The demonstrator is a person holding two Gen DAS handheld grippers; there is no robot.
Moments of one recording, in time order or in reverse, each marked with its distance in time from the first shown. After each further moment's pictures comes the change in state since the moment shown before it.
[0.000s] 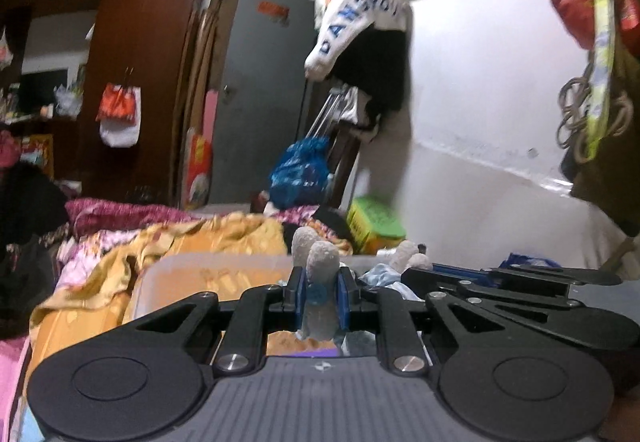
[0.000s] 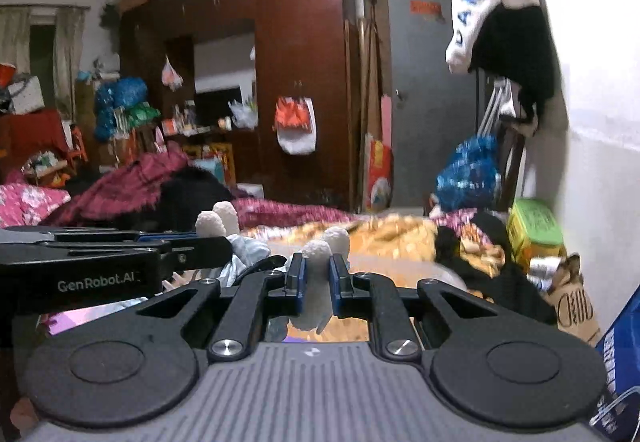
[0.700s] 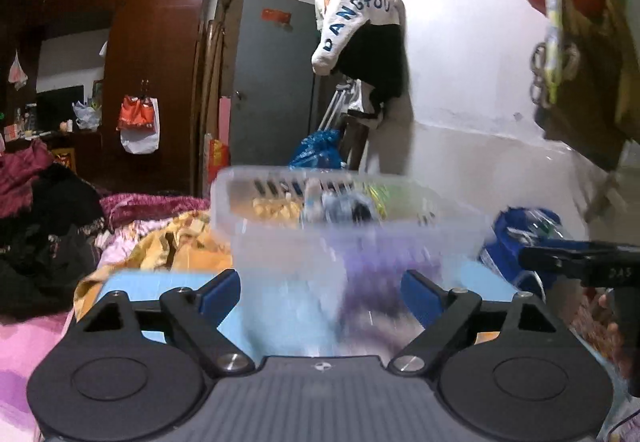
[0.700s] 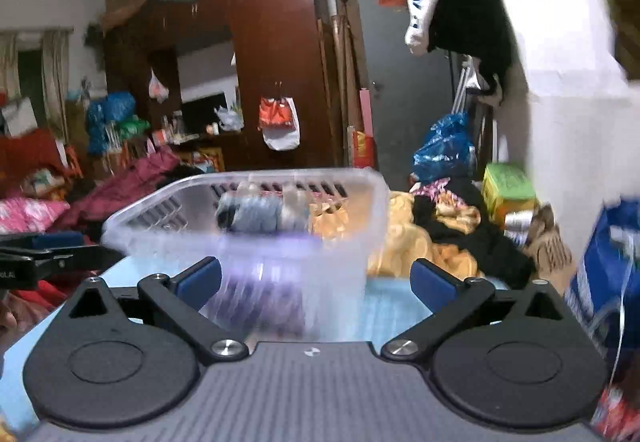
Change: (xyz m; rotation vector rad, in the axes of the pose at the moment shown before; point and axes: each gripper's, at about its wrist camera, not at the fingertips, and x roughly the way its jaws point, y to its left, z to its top) left arm -0.135 0.005 -0.098 0.073 -0.020 0.047; right arm -0.124 -0.045 -0.085 0.112 -0.030 -0.005
